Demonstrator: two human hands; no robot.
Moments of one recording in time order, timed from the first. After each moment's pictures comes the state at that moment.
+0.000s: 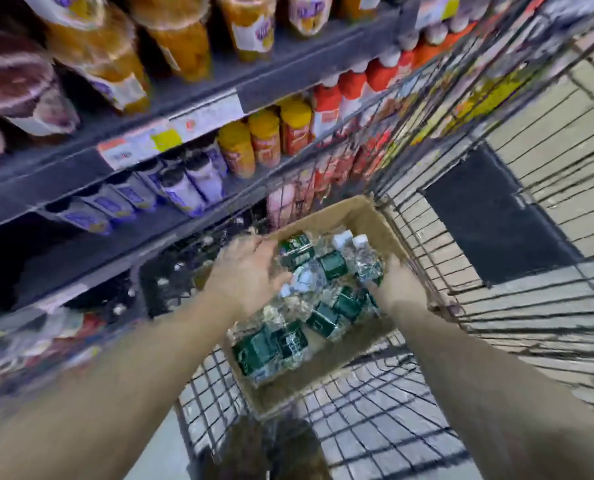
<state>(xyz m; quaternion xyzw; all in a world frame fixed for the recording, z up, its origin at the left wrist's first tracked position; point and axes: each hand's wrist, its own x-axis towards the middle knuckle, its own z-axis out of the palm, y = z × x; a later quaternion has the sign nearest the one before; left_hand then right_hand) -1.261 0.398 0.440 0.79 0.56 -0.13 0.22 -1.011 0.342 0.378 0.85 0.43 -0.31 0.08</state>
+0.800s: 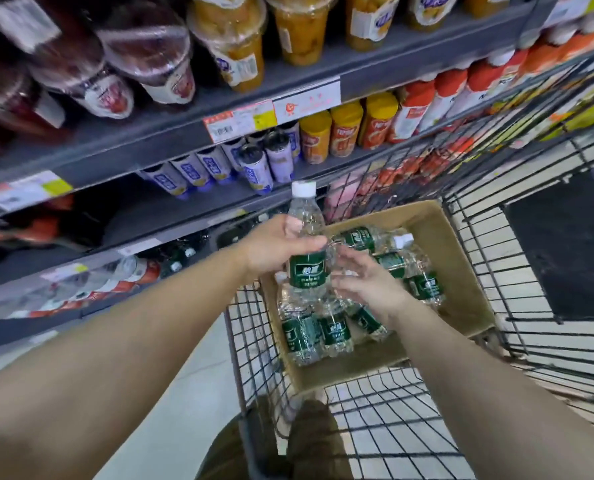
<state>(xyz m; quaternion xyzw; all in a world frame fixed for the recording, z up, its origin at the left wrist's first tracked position) -1.322 0.414 0.455 0.45 0.59 0.12 0.66 -1.126 0.363 0.412 0.58 0.34 -0.73 -0.17</state>
